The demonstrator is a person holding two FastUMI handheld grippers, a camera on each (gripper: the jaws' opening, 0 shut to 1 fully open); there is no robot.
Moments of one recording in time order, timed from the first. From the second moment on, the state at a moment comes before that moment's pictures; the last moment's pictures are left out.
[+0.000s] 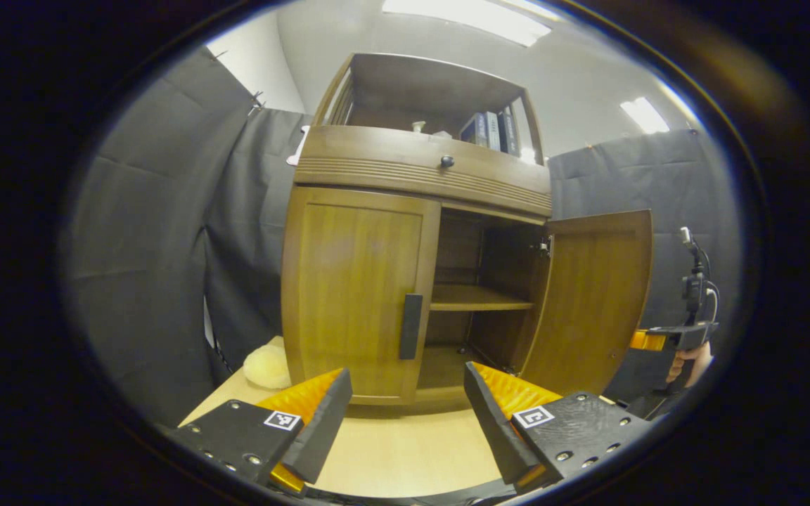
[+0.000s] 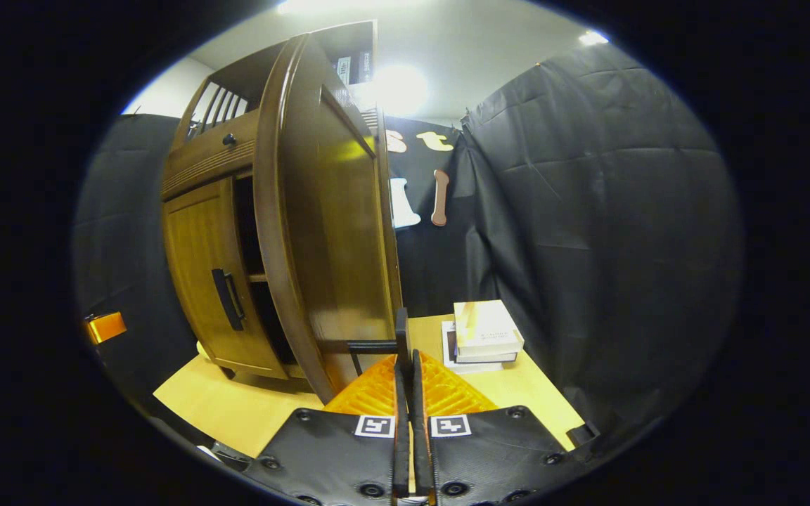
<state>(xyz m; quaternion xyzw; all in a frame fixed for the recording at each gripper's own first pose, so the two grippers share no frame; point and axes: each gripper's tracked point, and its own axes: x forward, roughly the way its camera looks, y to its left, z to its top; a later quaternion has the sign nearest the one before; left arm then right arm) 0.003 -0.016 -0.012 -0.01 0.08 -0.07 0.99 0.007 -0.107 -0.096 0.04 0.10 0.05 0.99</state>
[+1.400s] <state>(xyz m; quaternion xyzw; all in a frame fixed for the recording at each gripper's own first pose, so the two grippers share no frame) 0.010 -0.018 -0.013 -0.02 0.10 -0.08 0.99 -0.072 -0.212 -0.057 0.05 0.05 -0.08 0.99</state>
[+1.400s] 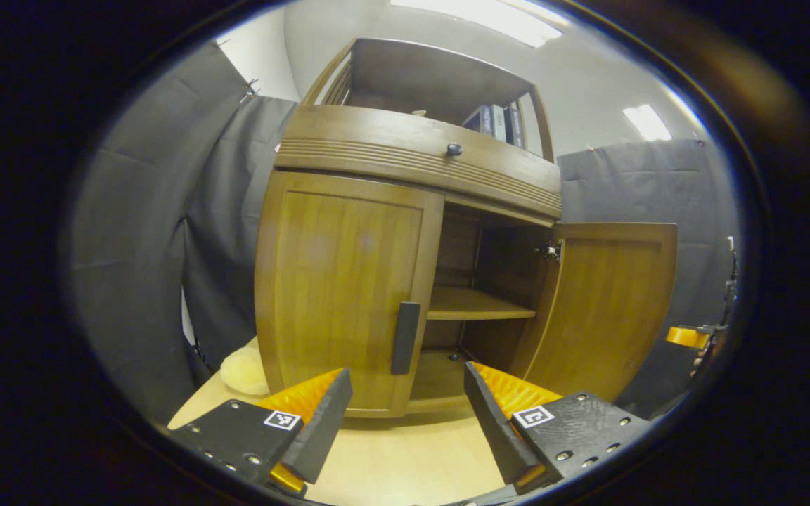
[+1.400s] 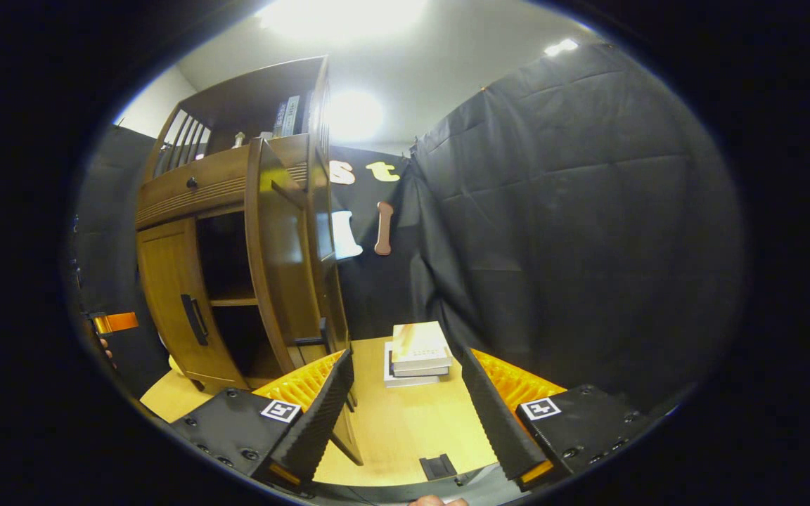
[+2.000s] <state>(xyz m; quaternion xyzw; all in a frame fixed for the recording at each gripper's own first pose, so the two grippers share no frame) 0.096 0.000 0.003 -0.03 0.09 -0.03 0.99 -0.023 -0.260 -0.010 0.03 0.03 -0.14 0.99</state>
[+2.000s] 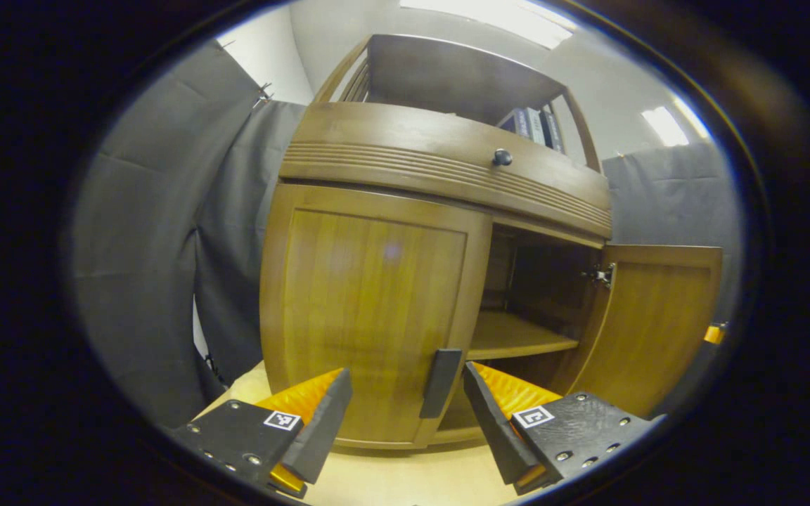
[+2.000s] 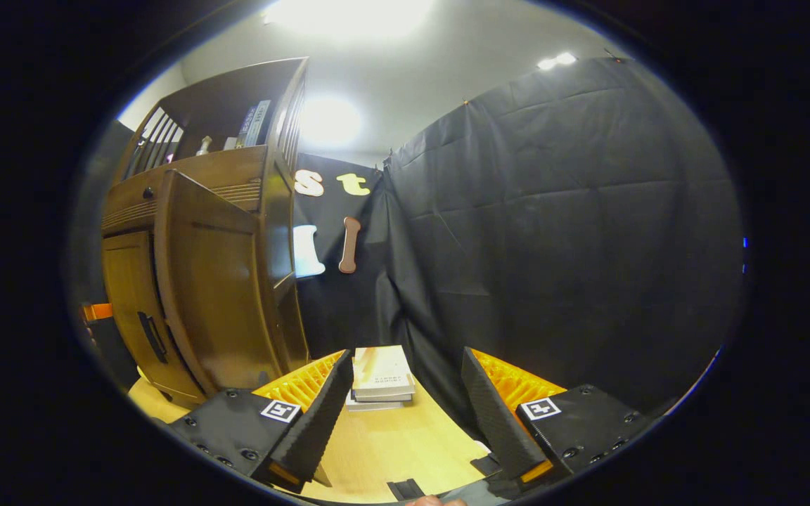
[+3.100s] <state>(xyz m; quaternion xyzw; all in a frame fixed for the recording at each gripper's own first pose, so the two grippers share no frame) 0.213 -0.062 -0.089 0.01 0.16 0.00 0.99 0.106 -0.301 -0.035 0.05 0.04 -0.11 0.99</state>
